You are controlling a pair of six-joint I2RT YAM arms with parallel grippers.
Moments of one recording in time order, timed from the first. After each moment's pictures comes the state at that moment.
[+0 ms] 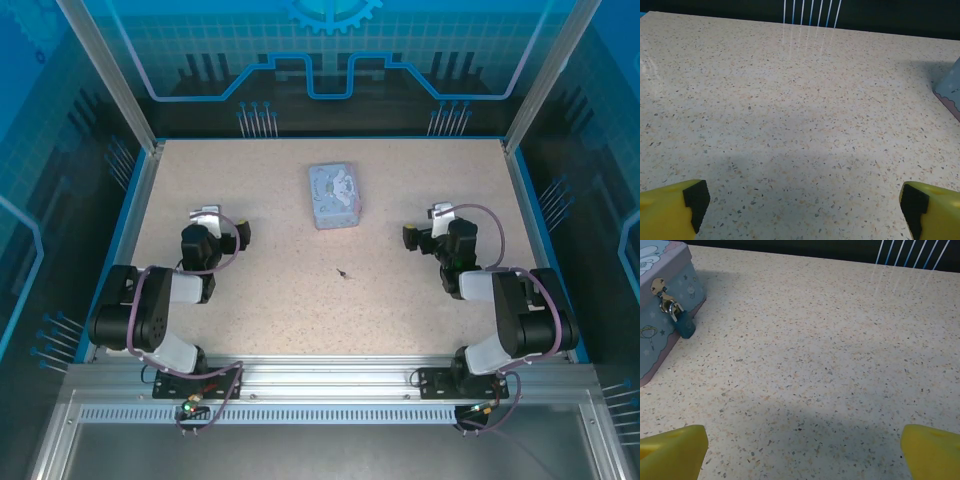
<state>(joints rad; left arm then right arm) 0.01 1.54 0.37 0.82 0.03 -0.12 0.06 1.51 0.42 0.66 -0.08 -0.07</state>
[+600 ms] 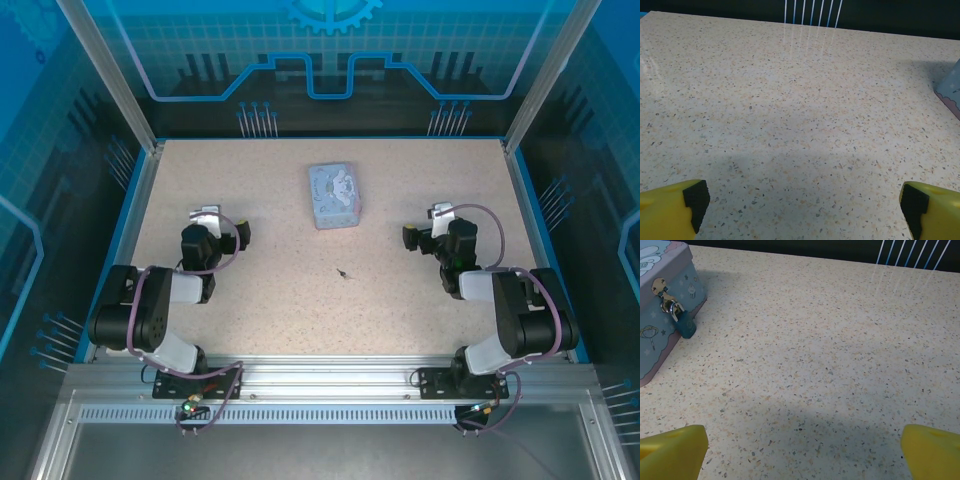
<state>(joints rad) 0.01 1.54 0.37 0.82 0.02 -0.12 0.06 1.51 0.42 0.66 -0.08 -0.07</state>
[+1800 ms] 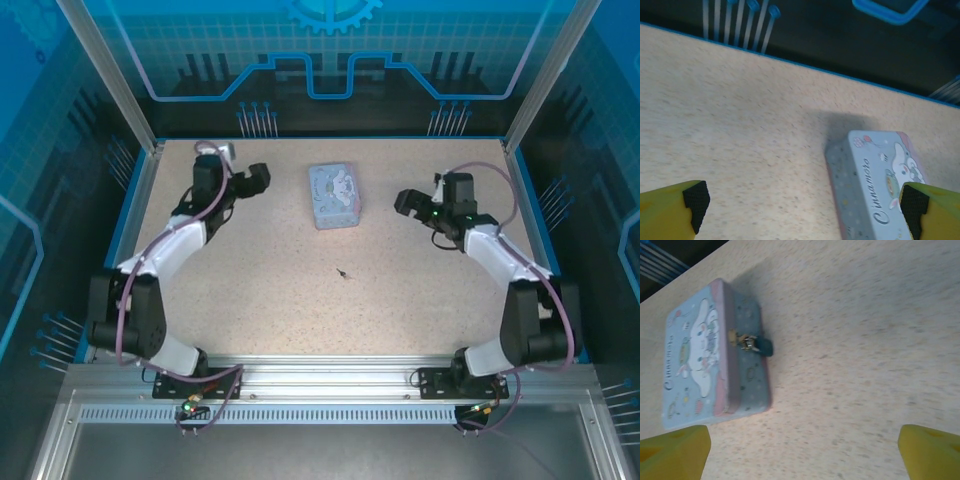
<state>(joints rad) -0.16 1.63 1.19 -0.08 0.07 -0.44 0.13 1.55 1.01 -0.23 -0.25 0.54</state>
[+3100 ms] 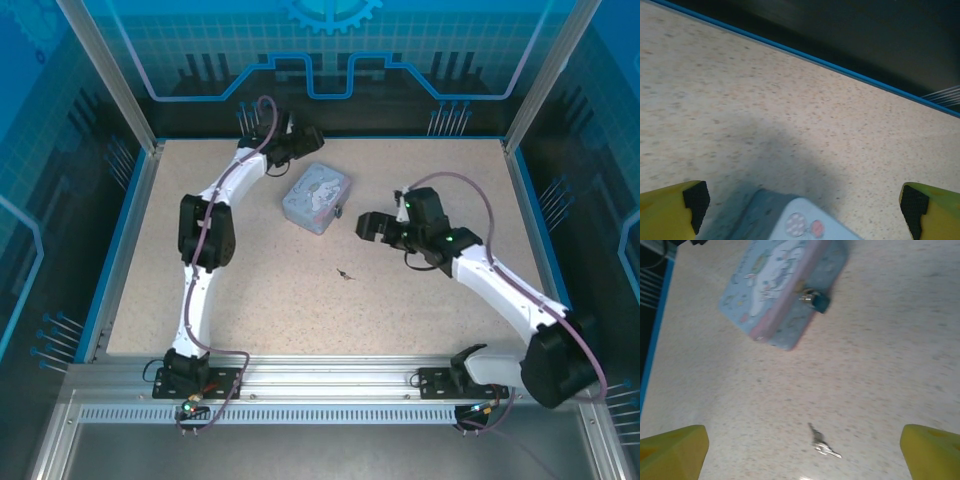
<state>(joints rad) -0.26 2.41 2.22 -0.50 0.16 -0.66 0.41 1.22 0.89 -0.40 -0.16 0.62</state>
